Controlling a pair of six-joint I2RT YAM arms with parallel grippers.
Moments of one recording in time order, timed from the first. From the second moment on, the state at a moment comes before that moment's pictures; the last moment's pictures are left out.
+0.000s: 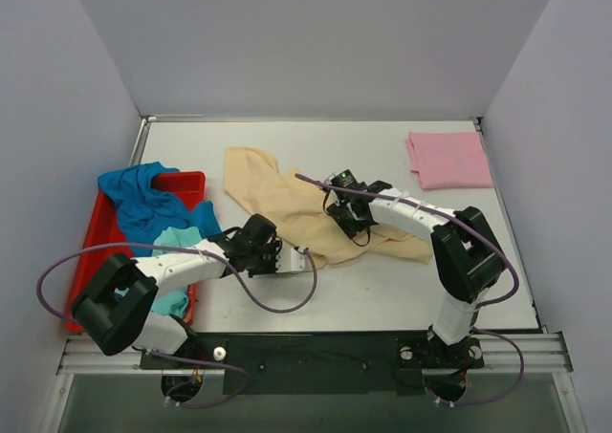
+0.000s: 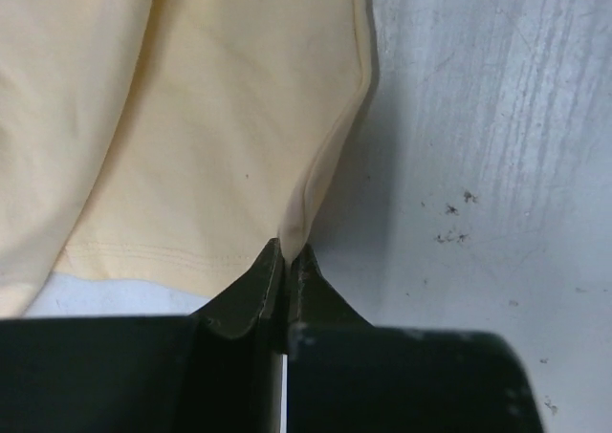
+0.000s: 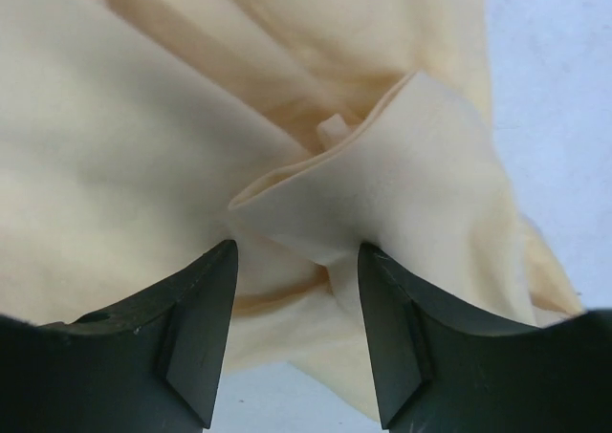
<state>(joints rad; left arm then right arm) -0.73 1.42 0.68 -0.30 0.14 0.84 0.62 1.76 1.14 -0.56 0.24 -0.14</state>
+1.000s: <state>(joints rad) -0.64 1.33 0.67 -0.38 0.14 0.82 0.71 1.78 1.12 -0.38 0.39 -0.26</state>
